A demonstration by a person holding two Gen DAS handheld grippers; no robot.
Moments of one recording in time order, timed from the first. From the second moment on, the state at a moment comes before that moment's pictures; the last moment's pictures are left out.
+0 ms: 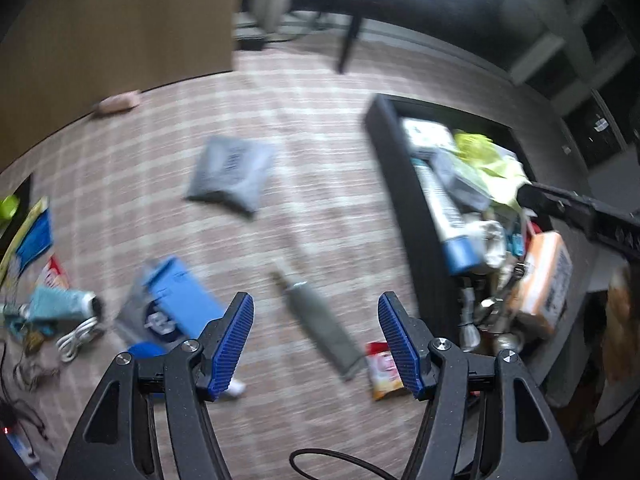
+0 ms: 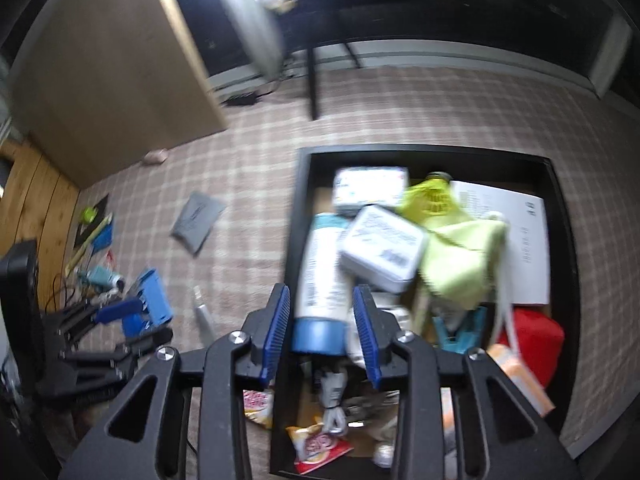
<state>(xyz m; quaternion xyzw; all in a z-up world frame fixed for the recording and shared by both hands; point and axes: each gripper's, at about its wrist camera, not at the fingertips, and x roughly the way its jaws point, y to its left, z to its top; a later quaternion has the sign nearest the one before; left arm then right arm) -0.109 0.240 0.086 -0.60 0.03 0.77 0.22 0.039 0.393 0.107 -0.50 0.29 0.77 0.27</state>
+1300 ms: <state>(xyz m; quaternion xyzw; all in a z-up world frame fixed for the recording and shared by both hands) -0.099 0.124 0.009 -0.65 -0.09 0.76 0.02 -0.089 0.283 -0.002 -0.62 0.21 0.75 0.13</state>
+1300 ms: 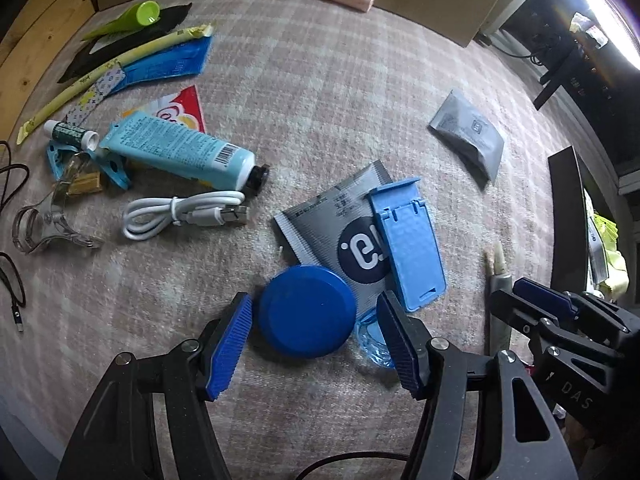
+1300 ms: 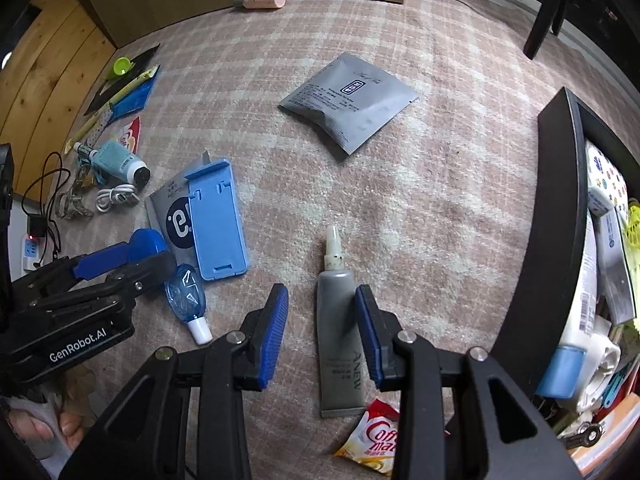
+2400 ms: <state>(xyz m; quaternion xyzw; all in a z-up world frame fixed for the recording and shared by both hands) -0.075 0.120 0.052 -0.60 -0.07 0.79 0.04 -0.073 0.302 0.033 -0.57 0.21 0.78 0.14</state>
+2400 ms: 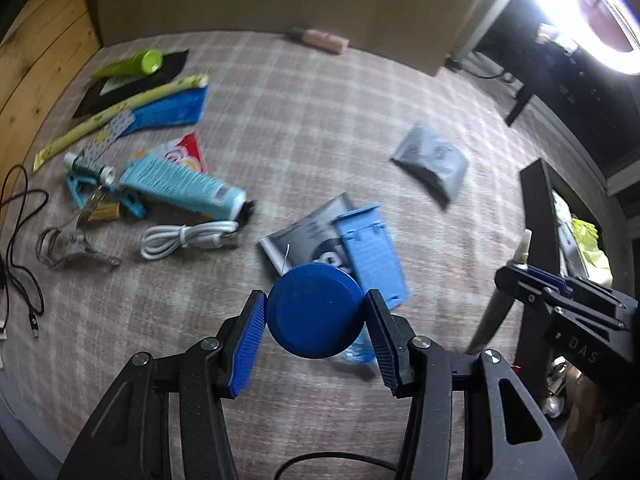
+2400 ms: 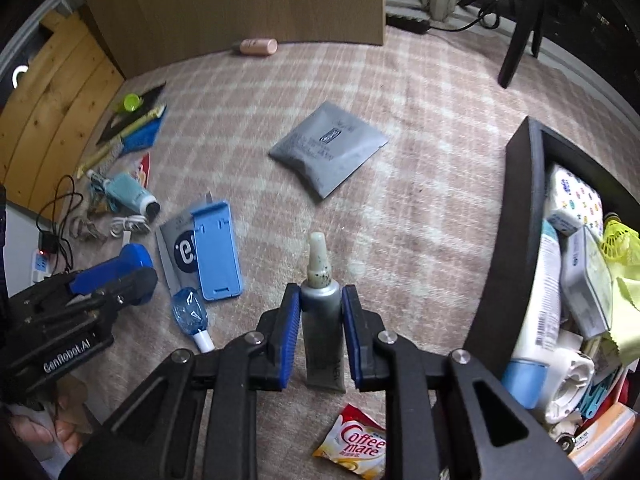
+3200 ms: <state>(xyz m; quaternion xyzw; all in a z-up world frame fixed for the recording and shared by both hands) -0.087 0.299 0.117 -0.57 0.01 0.80 0.21 0.006 0.406 0.121 -0.46 0.26 0.81 0.23</state>
